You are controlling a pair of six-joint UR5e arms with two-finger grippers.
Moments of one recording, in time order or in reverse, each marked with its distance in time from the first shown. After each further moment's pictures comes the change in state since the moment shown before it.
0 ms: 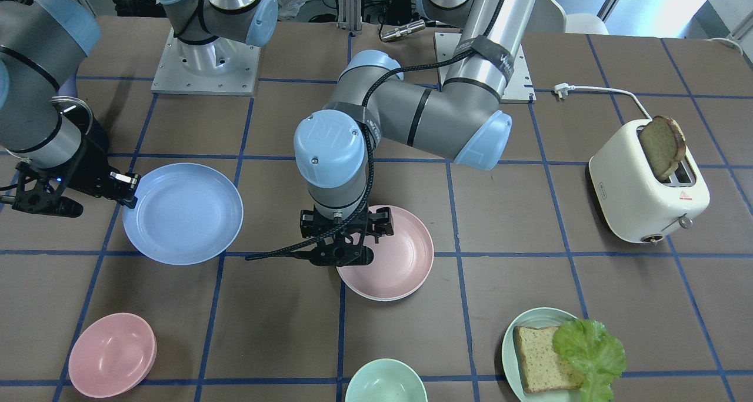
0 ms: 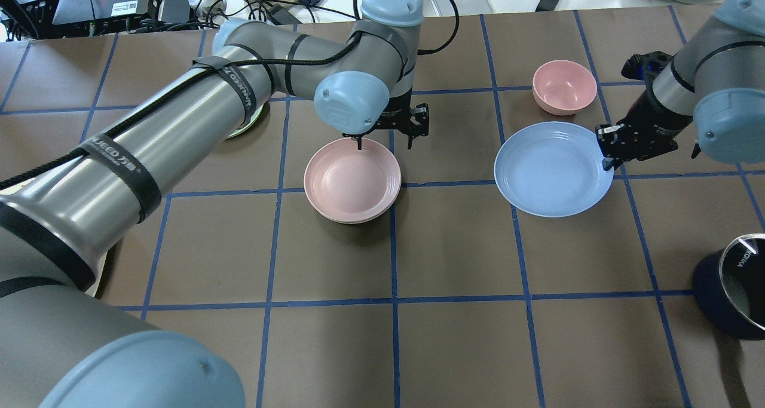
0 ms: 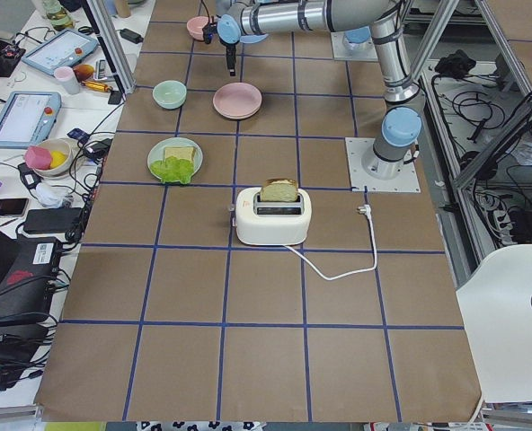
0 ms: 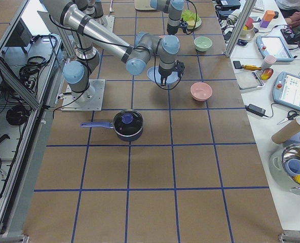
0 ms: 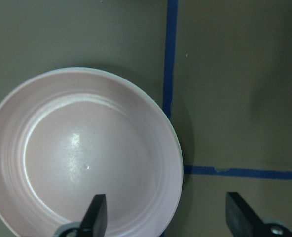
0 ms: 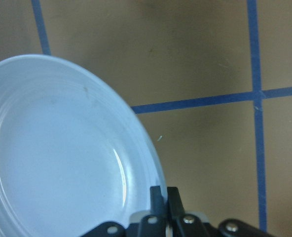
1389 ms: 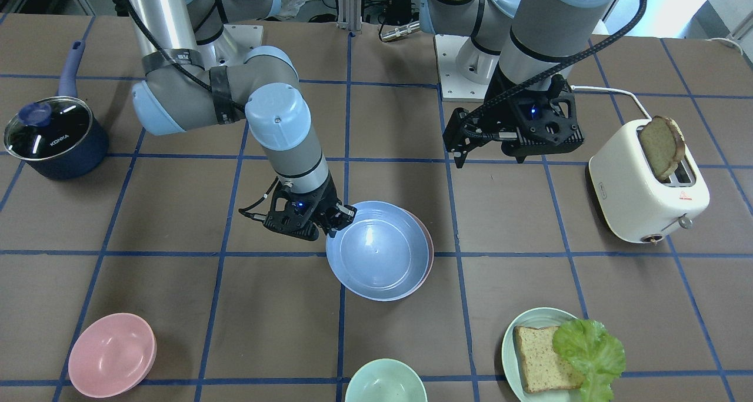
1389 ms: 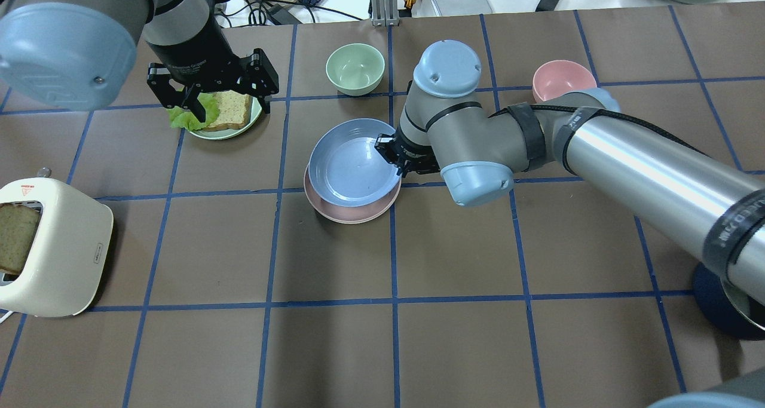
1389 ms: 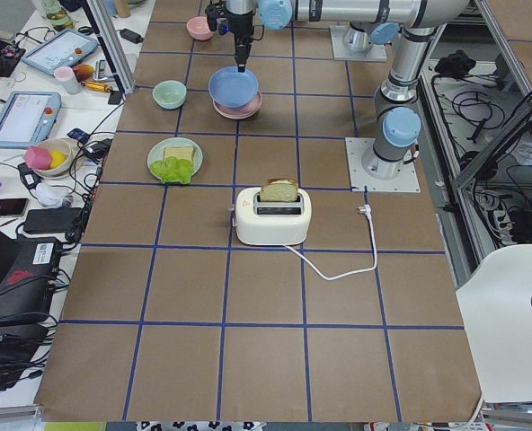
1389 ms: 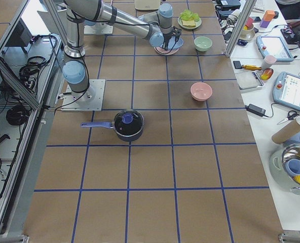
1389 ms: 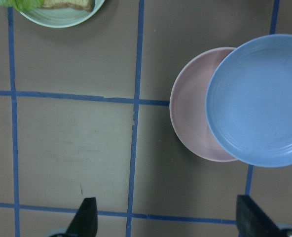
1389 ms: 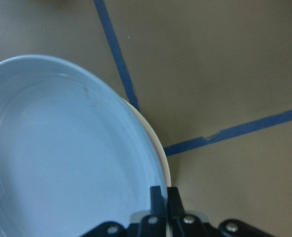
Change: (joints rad) left arm 0.303 0.448 -0.200 -0.112 -0.043 0.167; right arm 0.601 0.255 -0.102 -0.363 0.061 0.816
